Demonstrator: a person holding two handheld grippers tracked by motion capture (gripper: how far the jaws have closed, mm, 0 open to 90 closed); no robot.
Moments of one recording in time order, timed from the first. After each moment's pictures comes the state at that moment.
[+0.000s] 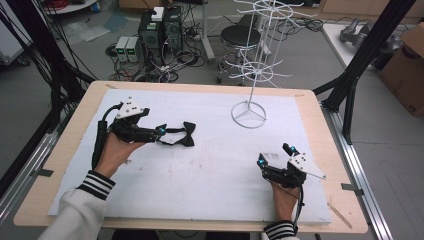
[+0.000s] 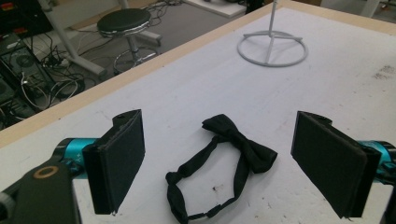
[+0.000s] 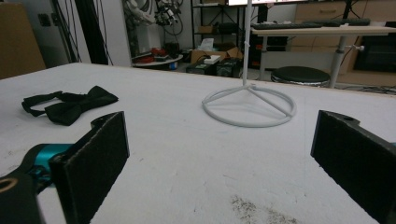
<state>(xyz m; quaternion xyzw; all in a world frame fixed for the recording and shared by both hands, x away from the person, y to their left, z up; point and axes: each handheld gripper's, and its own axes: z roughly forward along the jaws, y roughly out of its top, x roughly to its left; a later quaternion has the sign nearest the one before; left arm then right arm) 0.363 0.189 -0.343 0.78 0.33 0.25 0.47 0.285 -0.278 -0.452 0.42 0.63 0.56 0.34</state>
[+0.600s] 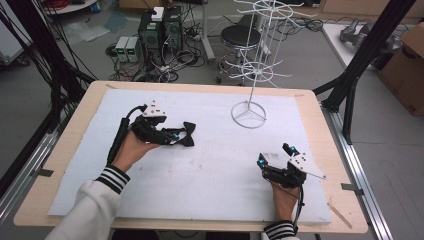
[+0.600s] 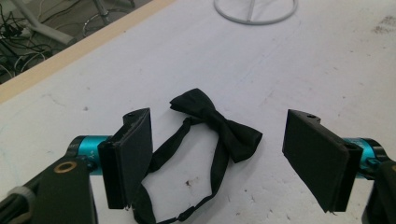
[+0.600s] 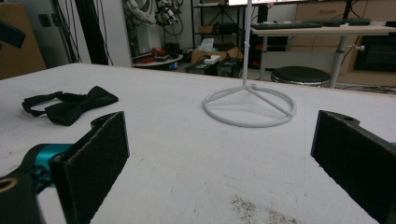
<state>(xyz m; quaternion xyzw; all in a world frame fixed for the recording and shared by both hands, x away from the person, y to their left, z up) 0.385 0.148 -0.366 0.84 0.31 0.20 0.41 0.286 -0.278 -0.452 0.42 0.62 0.56 0.34</state>
